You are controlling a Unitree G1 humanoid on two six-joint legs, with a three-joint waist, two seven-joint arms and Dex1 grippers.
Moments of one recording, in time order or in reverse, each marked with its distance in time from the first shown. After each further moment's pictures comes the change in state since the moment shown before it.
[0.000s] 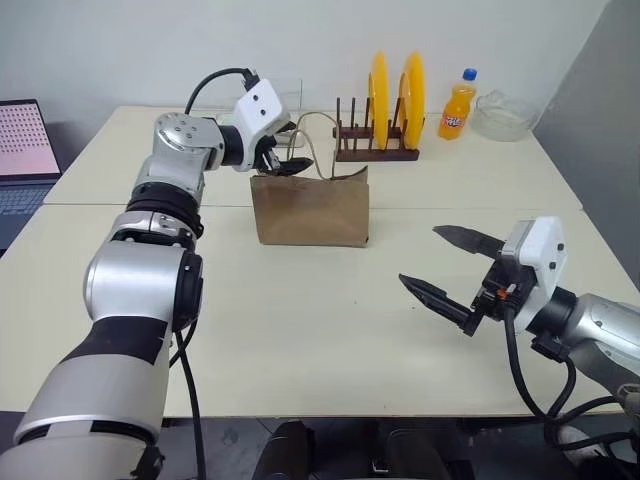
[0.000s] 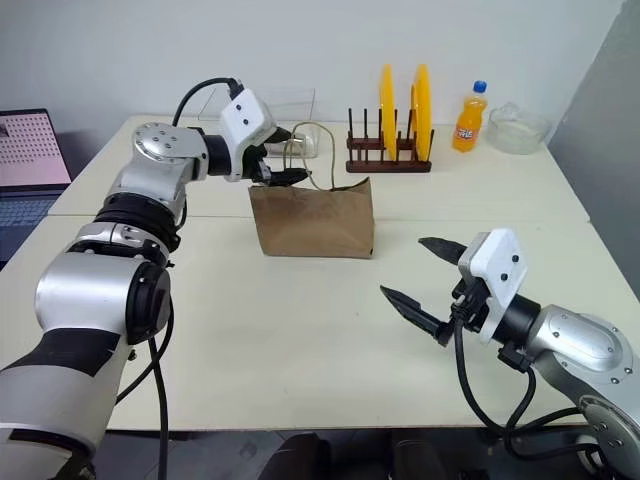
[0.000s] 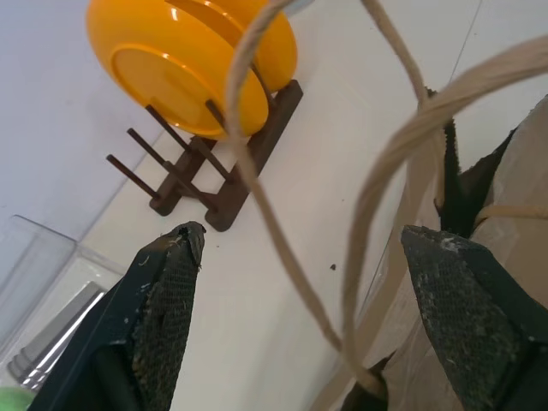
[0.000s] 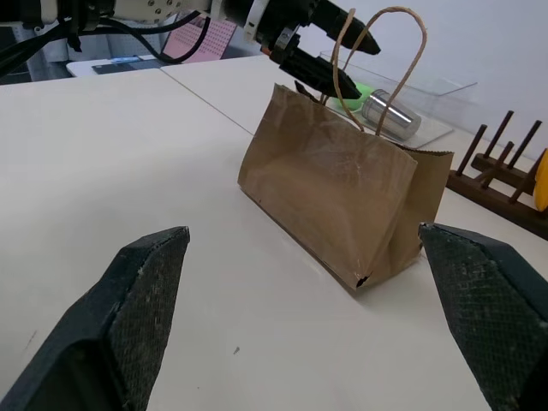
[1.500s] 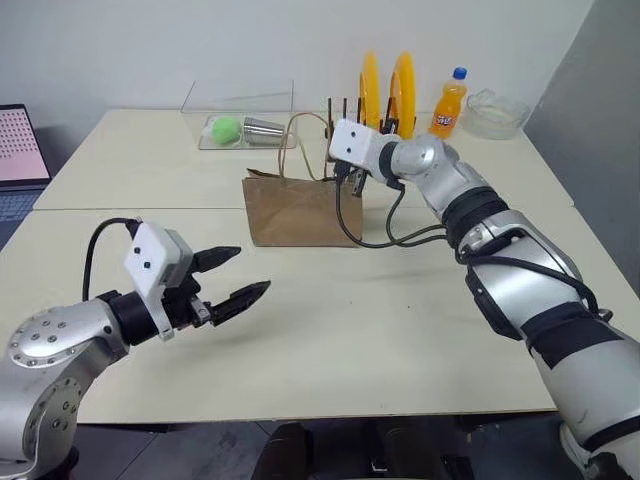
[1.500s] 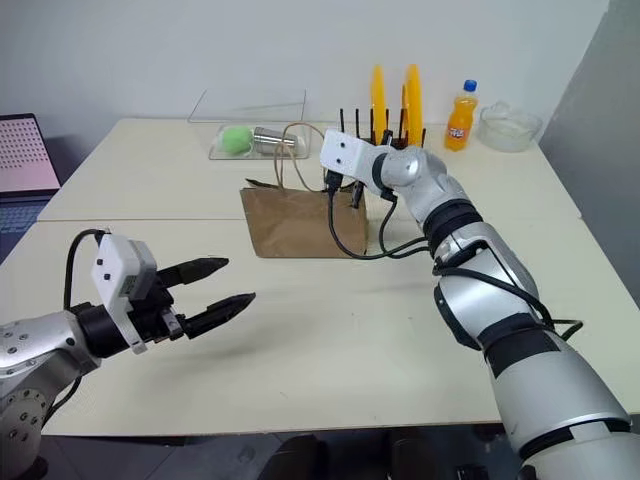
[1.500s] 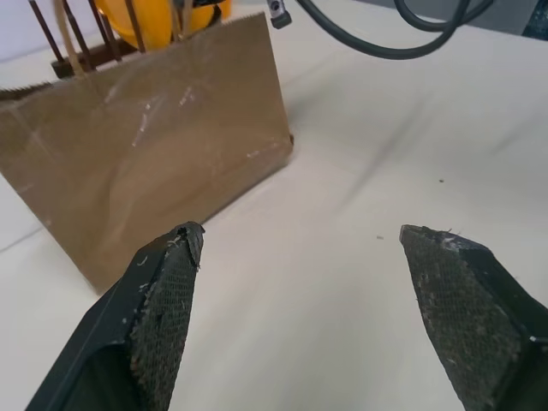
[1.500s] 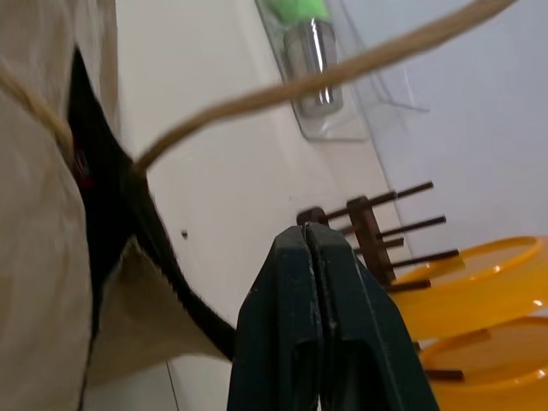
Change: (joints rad) left arm 1.398 0.223 0.502 -1.971 -0.809 1.070 0.261; right arm -1.358 0.573 0.650 2.176 -1.126 -0.915 0.102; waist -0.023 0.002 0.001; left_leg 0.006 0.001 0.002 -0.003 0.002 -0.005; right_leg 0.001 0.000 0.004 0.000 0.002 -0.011
